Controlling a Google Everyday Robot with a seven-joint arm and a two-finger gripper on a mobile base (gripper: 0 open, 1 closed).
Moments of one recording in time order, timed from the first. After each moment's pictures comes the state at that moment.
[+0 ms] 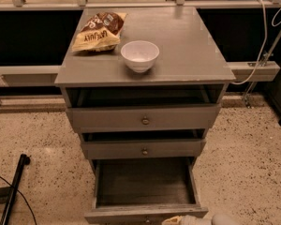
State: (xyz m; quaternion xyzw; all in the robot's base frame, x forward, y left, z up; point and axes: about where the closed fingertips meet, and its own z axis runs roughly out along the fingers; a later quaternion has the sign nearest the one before) arm 0.386 -0.123 0.184 -0.52 0.69 0.31 0.39
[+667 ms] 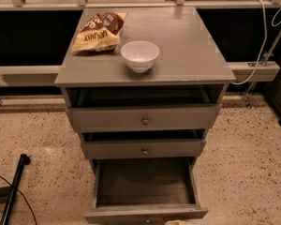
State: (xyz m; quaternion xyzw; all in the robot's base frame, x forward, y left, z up) arm 0.386 -0.135 0.136 -0.47 0.74 0.25 0.40
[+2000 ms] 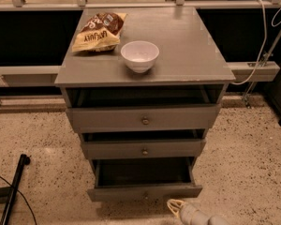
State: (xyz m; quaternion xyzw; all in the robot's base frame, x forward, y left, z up) arm 0.492 -0.166 0.138 -0.44 0.74 0.14 0.50
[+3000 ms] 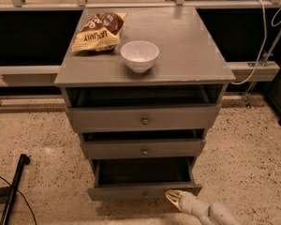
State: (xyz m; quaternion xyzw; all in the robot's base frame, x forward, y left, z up) arm 0.534 -0.160 0.155 -0.46 0.69 0.17 0.53
